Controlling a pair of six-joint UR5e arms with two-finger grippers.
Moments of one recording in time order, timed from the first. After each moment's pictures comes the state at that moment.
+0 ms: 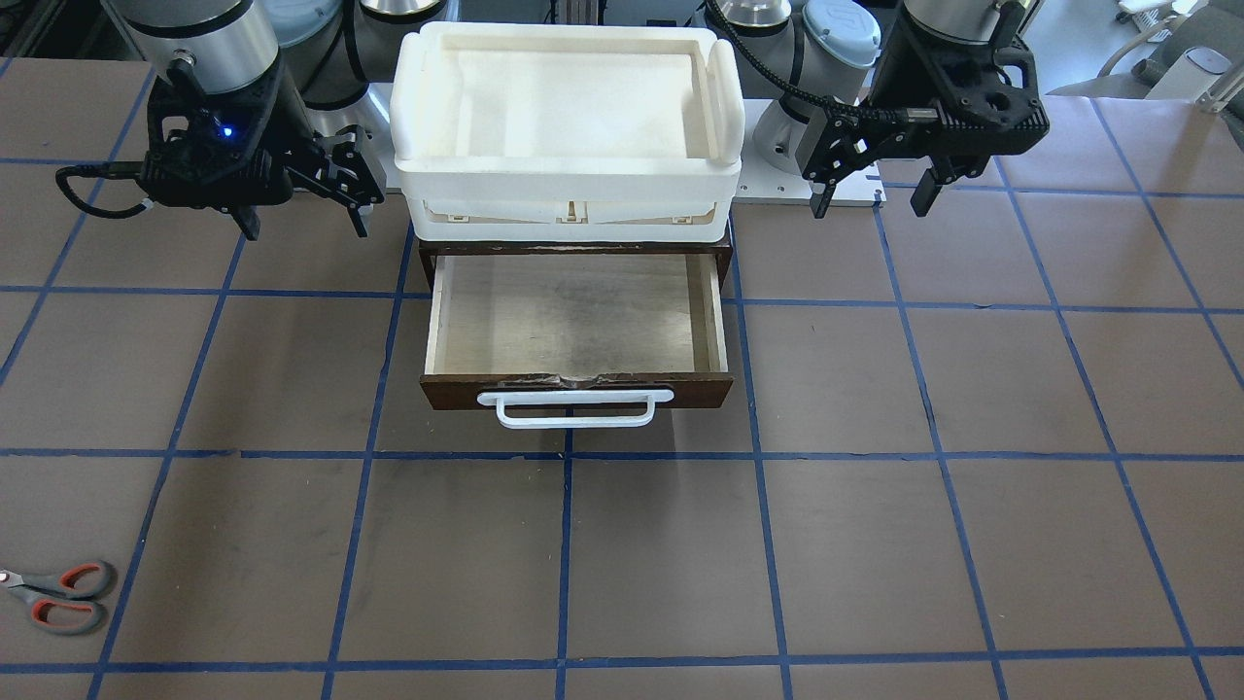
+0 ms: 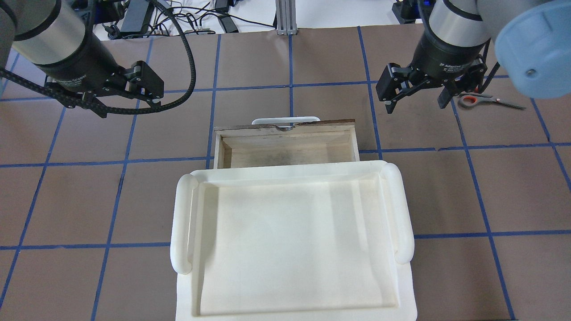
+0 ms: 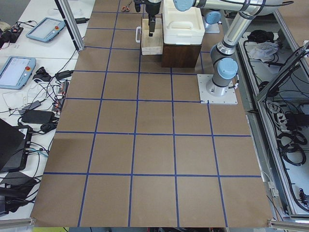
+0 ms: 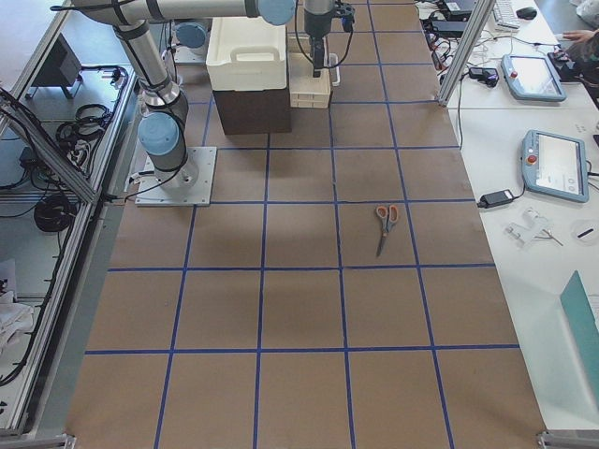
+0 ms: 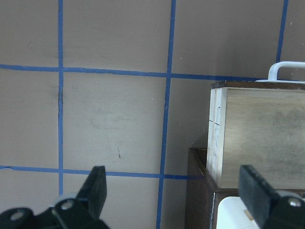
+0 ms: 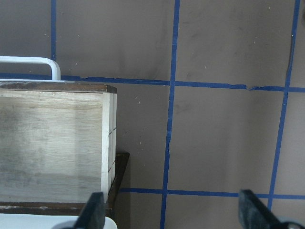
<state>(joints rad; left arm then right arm) -1.54 -1.45 -1.62 -1.55 1.57 -0.03 1.60 -1.60 1.59 -1.57 -1.57 -0.05</state>
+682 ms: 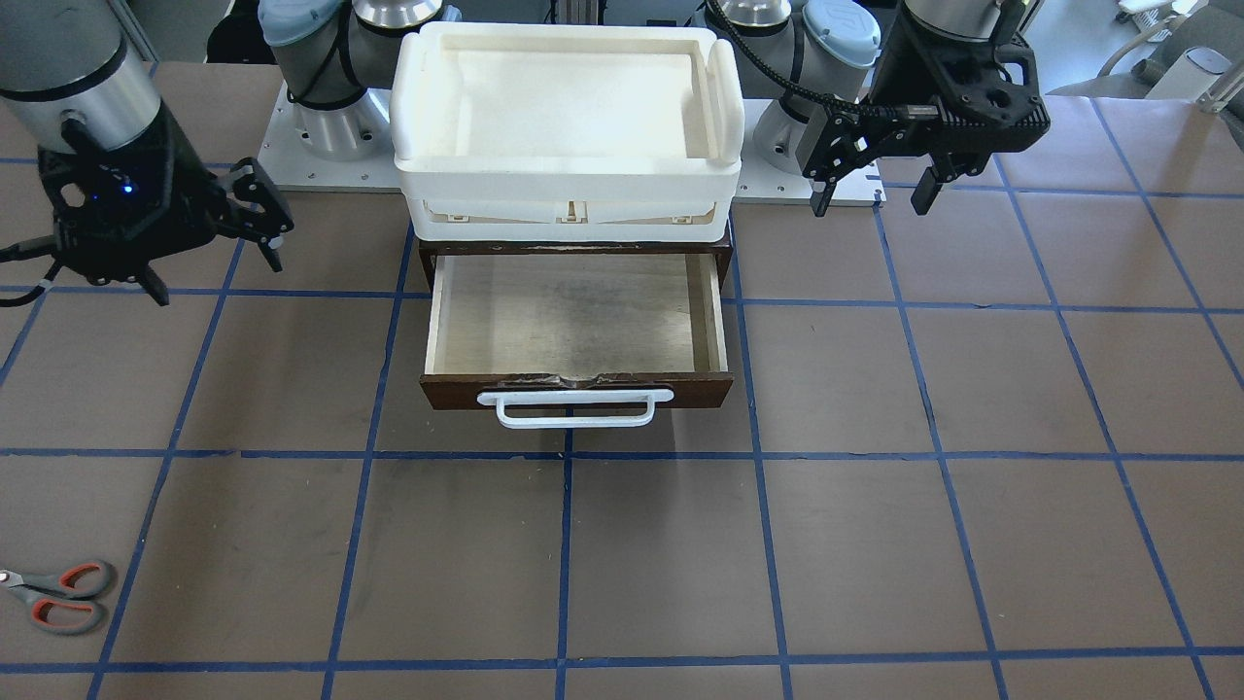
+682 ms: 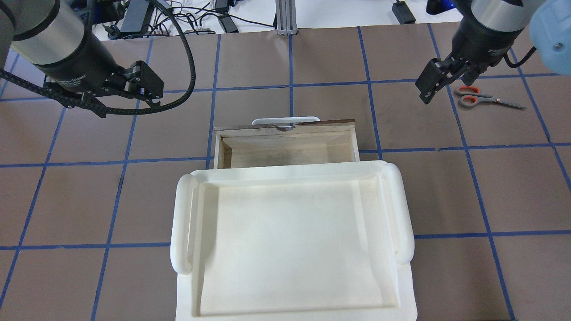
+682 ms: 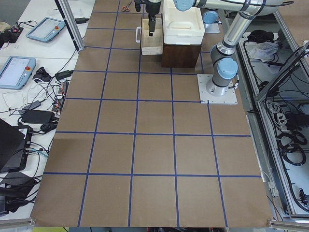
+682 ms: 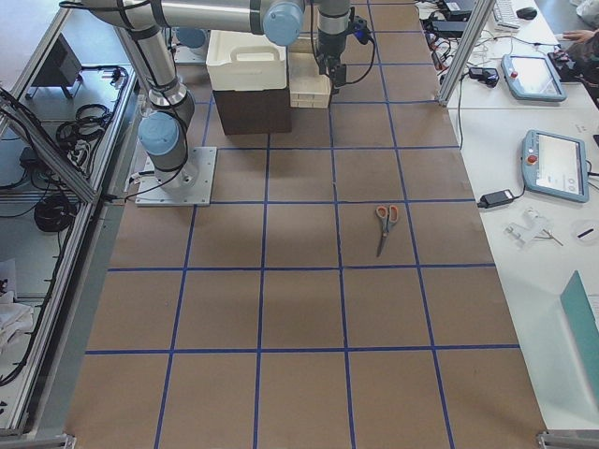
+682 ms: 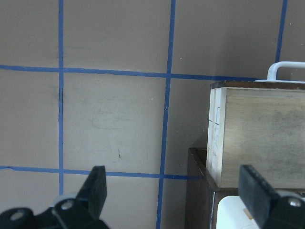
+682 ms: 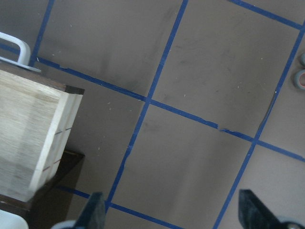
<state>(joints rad) -1.54 -1.45 -1.62 -1.55 1.57 -0.03 1.44 -1.54 1.58 -1.64 -1.56 -0.57</state>
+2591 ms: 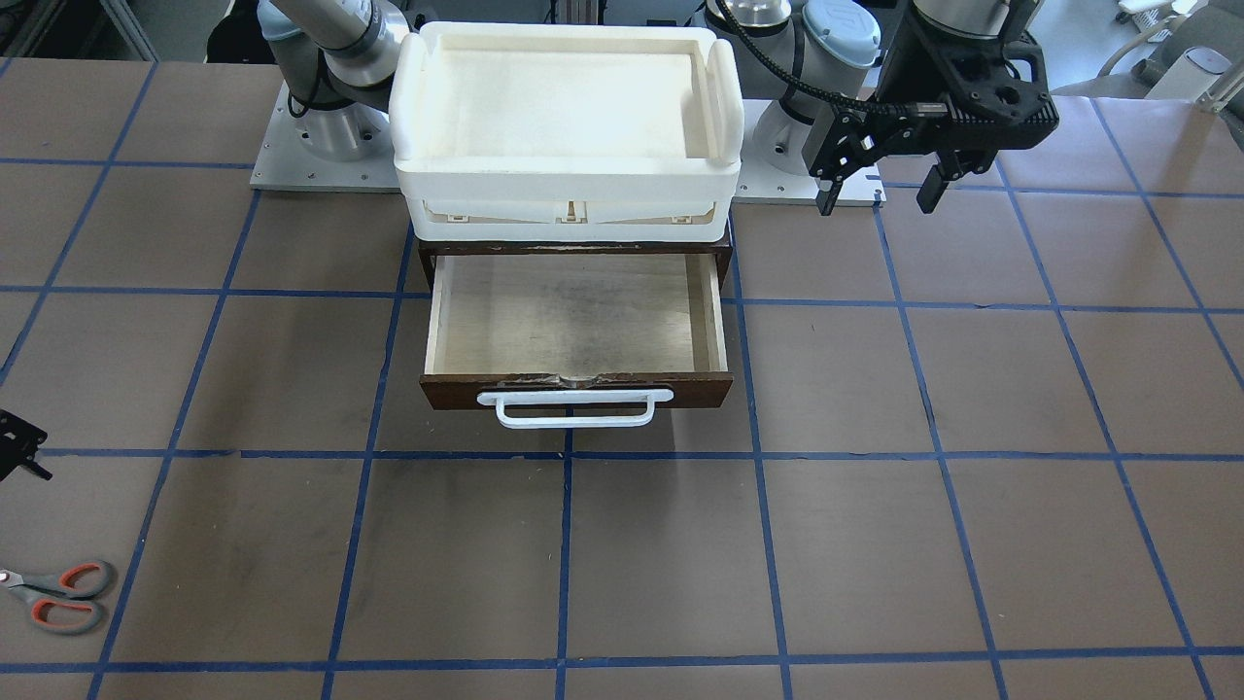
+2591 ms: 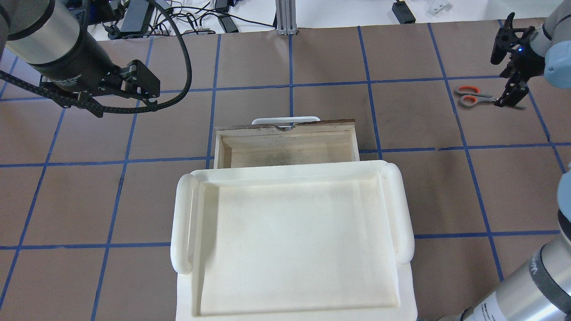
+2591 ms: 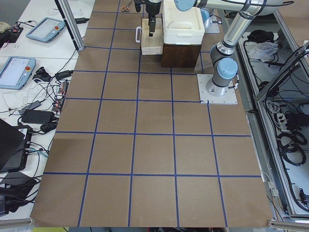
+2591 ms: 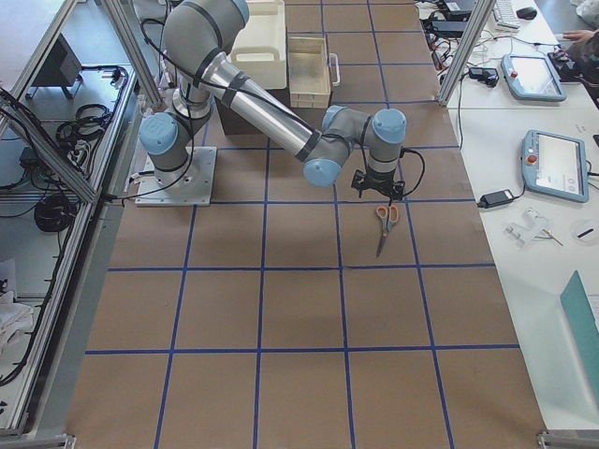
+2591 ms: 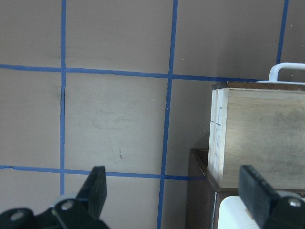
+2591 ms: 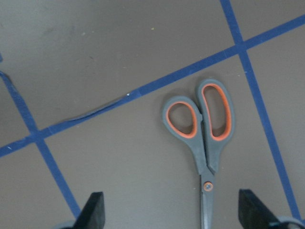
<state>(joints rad) -1.53 -1.44 -1.62 -1.55 1.57 -0.03 1.10 -1.06 1.52 -2.14 -1.55 -1.67</state>
